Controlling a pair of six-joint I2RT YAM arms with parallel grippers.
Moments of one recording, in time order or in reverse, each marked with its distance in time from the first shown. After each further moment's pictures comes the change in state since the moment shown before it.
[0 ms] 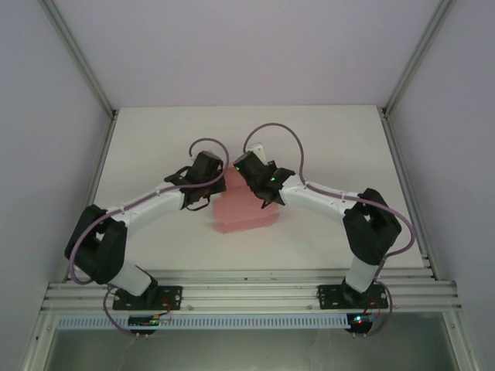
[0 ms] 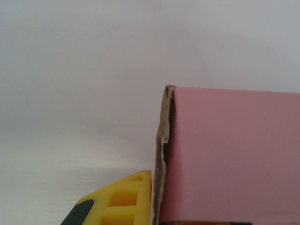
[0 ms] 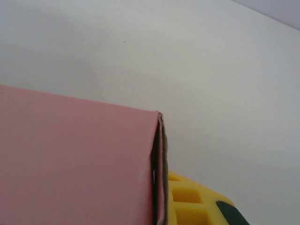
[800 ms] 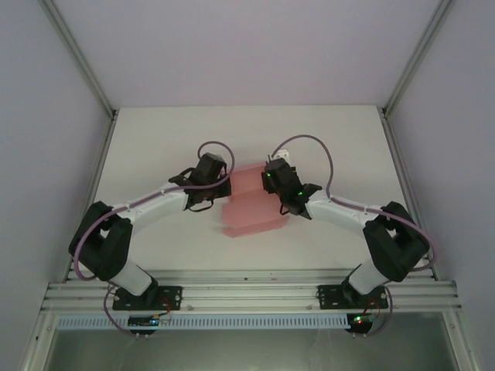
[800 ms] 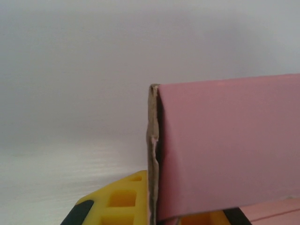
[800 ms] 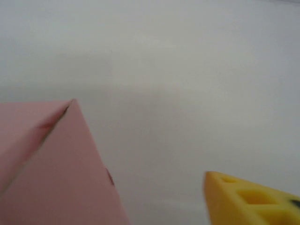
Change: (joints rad) left arm -0.019 0.016 -0.028 0.066 0.145 0.064; right arm -0.128 -0.218 -0.397 0.444 -0.212 -0.033
